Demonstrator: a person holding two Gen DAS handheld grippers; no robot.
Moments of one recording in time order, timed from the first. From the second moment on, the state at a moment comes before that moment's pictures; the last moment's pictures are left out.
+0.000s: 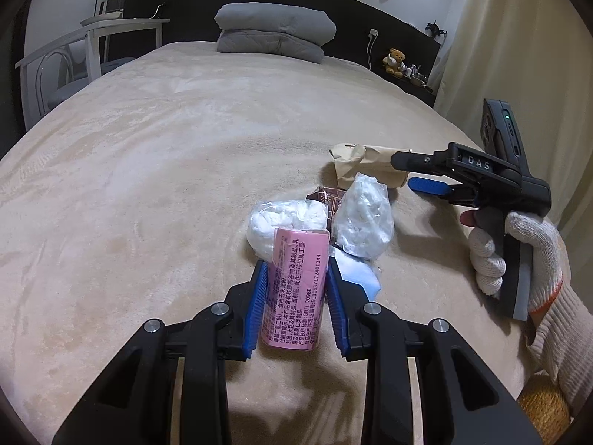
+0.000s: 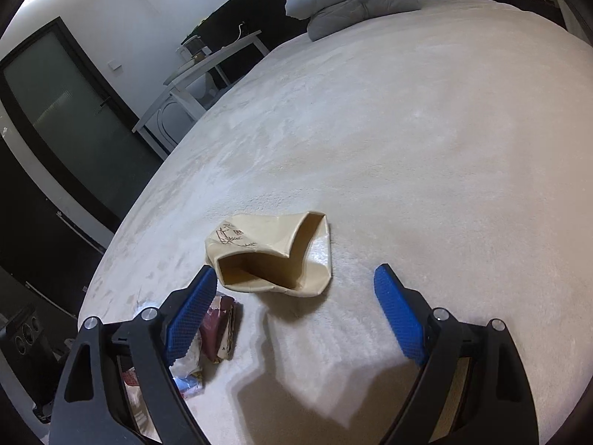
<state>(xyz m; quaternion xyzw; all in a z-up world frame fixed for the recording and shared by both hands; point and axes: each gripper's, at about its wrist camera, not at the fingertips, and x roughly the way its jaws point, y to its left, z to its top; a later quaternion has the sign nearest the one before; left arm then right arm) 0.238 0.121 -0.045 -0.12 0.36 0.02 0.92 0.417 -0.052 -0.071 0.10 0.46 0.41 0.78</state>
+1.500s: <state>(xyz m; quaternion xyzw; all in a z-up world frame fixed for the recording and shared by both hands) 0.201 0.080 -0.017 -0.11 0.32 0.02 0.94 0.275 -0.129 -0.005 0.06 0.36 0.32 0.87</state>
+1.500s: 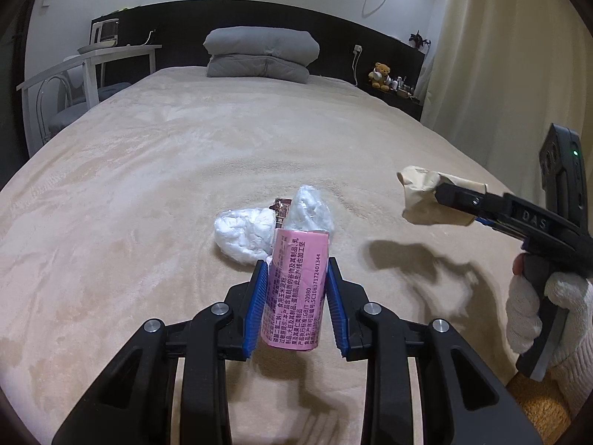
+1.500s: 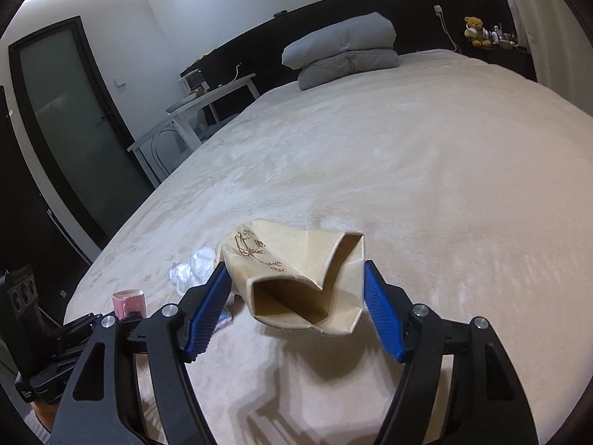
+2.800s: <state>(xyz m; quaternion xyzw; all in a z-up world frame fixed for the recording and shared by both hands) 0.034 -0.019 -0.007 -0.11 0.27 0.01 0.96 0.035 -0.217 0.013 0.03 0.34 0.31 0.89</state>
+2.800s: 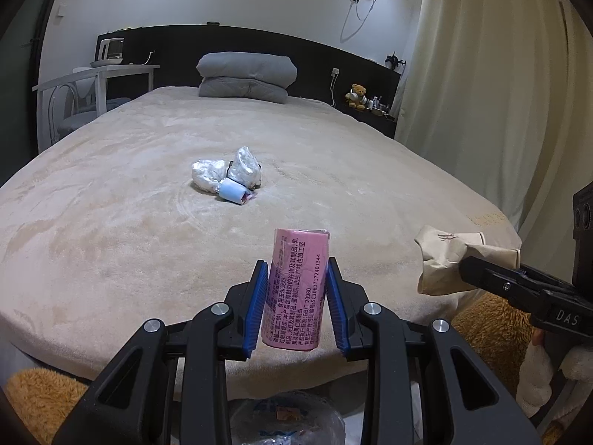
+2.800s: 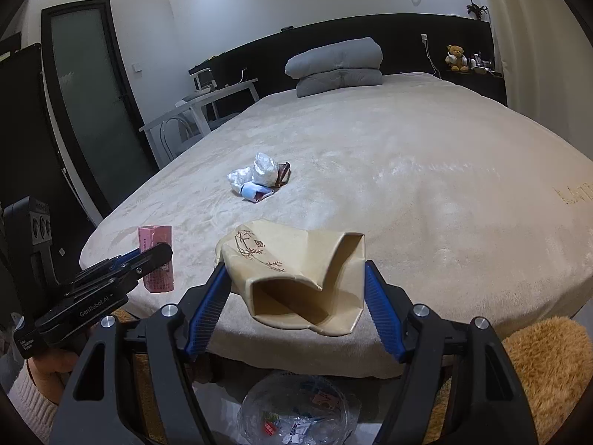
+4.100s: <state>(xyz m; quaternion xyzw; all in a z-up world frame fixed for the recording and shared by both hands) 0.013 -0.047 -0.124 -0.18 0.49 0.03 0.85 0.022 -0.190 -0.101 -0.04 0.55 0.29 0.78</state>
